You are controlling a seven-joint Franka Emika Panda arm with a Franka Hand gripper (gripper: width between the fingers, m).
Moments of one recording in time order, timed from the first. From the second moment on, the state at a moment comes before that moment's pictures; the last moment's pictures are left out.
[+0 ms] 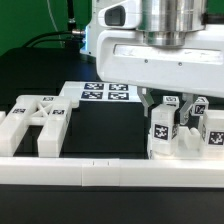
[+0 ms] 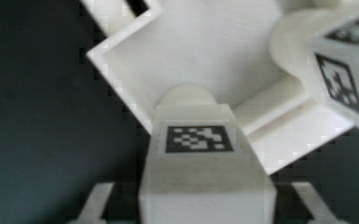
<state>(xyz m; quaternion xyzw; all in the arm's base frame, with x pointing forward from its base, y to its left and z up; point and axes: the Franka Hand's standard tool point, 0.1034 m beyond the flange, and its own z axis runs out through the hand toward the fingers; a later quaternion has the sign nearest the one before) 0.639 0.050 0.078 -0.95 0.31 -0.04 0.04</state>
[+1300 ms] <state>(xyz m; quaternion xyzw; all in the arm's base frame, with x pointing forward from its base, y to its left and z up) 0.642 0.052 0.079 -0.86 0.51 -0.03 0.06</state>
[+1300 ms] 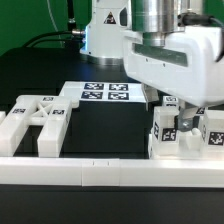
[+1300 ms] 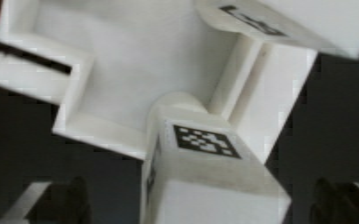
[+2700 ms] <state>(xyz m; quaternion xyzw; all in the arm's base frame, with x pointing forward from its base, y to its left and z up) 0.643 0.047 0.074 -1.00 0.01 -0.06 0.01</state>
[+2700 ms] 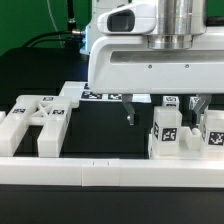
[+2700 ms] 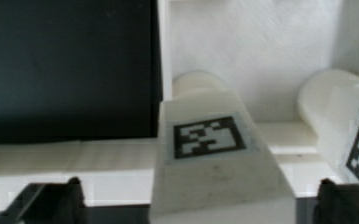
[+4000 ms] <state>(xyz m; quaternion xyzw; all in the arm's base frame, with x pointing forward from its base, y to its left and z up) 0.638 0.048 0.072 -0.91 0.42 -0.04 0.04</state>
